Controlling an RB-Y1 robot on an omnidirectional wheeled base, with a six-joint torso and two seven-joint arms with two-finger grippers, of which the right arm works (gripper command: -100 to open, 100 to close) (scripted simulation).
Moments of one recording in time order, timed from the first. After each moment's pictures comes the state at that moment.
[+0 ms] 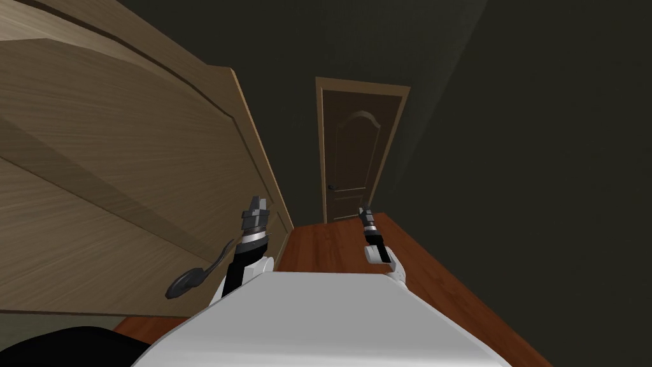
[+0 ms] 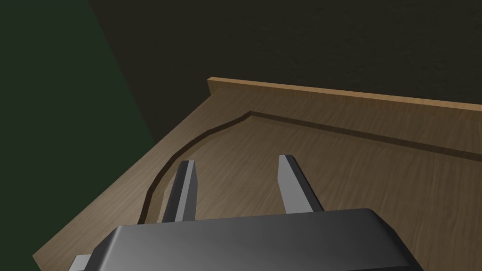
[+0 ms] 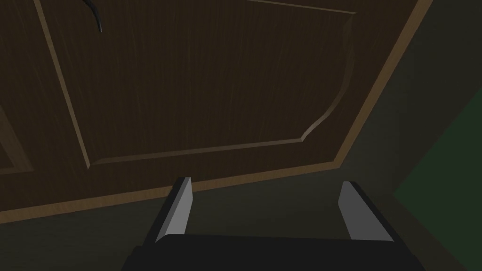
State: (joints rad) arm 0.11 -0.13 0.00 -1.46 -0.03 -0.59 -0.03
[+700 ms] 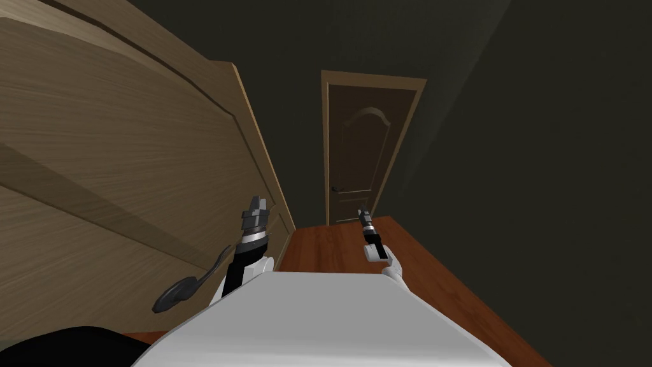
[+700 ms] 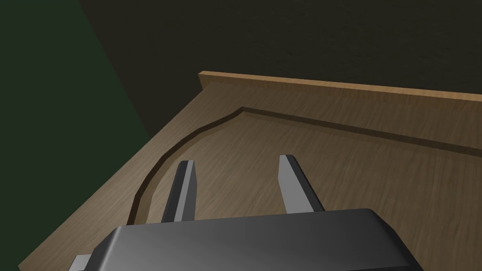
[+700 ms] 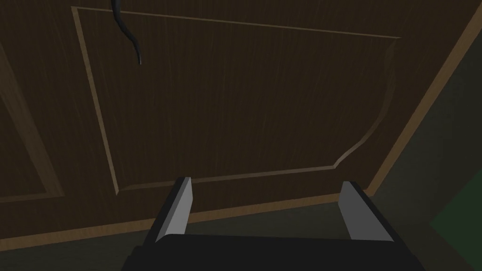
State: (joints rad) arm 0.02 -0.16 0.00 -1.28 -0.03 -0.62 -0.05
